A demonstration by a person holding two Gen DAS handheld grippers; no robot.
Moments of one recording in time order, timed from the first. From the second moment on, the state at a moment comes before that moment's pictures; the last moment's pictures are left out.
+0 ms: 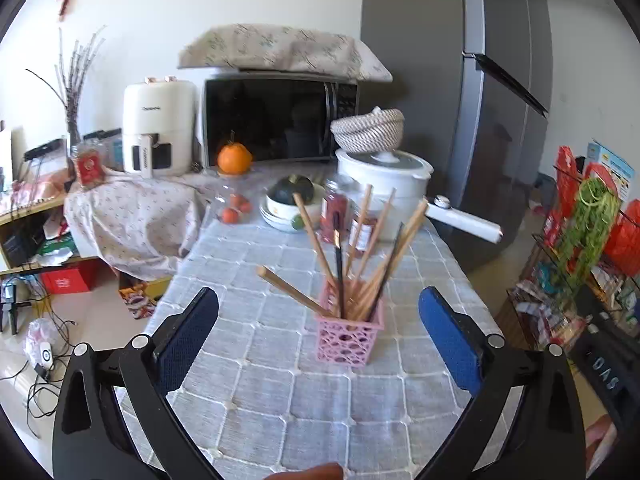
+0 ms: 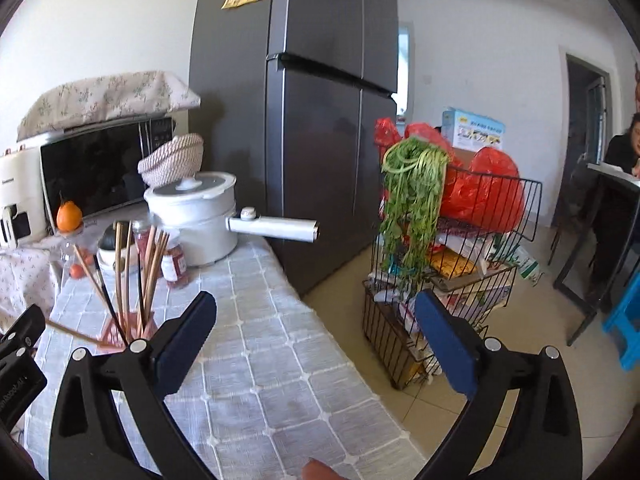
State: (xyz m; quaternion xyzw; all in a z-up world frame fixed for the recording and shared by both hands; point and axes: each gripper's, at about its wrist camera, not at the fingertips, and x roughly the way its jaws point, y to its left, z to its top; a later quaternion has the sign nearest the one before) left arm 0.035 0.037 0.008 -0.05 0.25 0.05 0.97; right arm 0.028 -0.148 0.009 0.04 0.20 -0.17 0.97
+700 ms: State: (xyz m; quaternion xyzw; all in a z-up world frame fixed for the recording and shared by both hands) left arm 0.041 0.026 0.000 -0.04 0.26 0.04 0.96; right arm 0.035 -0.144 -0.009 0.02 0.23 -0.14 0.96
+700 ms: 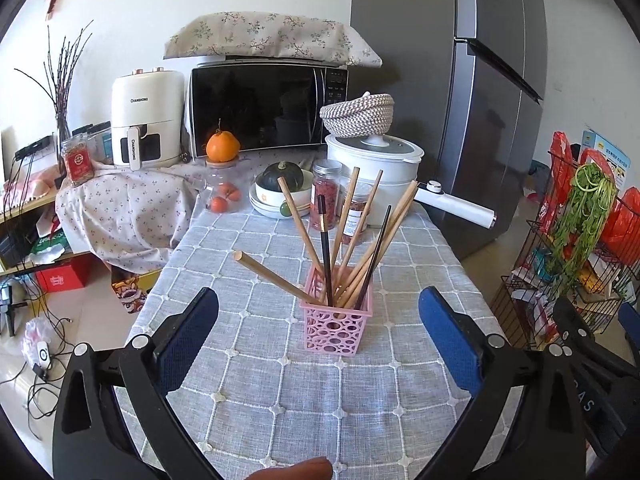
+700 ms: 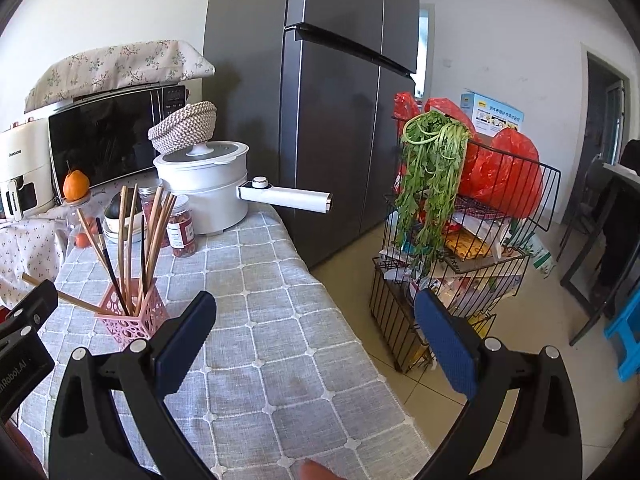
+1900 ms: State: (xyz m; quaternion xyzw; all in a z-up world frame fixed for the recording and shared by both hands) left arm 0.039 0.026 -0.006 -0.04 0.28 0.04 0.96; right arm 0.036 -0.144 -0.012 0.03 0.24 -0.14 0.96
